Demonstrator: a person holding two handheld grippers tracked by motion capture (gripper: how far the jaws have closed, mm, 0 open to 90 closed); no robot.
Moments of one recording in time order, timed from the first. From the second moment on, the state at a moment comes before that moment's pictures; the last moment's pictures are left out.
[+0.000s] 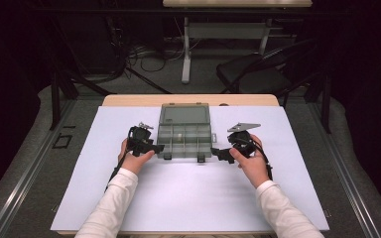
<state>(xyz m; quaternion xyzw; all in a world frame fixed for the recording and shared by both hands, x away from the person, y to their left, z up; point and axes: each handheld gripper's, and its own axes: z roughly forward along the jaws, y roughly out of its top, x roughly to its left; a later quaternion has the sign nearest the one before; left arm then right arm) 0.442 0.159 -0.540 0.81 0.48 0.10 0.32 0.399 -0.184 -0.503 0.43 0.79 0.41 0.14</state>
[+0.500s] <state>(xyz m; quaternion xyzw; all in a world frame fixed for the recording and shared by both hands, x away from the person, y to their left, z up) 0.444 0.161 -0.546 0.81 0.47 0.10 0.33 0.422 -0.184 -0.488 0.46 0.77 0.41 0.13</state>
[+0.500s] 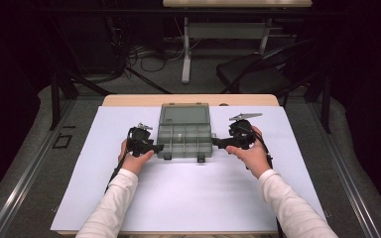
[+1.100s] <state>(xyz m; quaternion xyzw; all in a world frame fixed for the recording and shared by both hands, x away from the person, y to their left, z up) 0.443 0.154 -0.550 0.82 0.46 0.12 0.32 0.446 -0.166 -0.479 0.45 0.79 0.39 0.13</state>
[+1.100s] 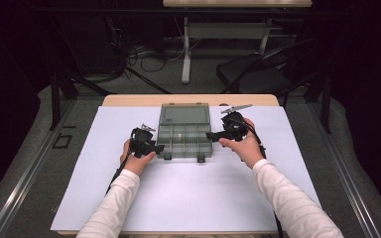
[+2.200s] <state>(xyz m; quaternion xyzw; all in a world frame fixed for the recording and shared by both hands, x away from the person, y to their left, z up) 0.442 0.147 -0.554 0.82 0.45 0.14 0.32 0.502 -0.165 -0.463 0.49 0.77 0.37 0.14</state>
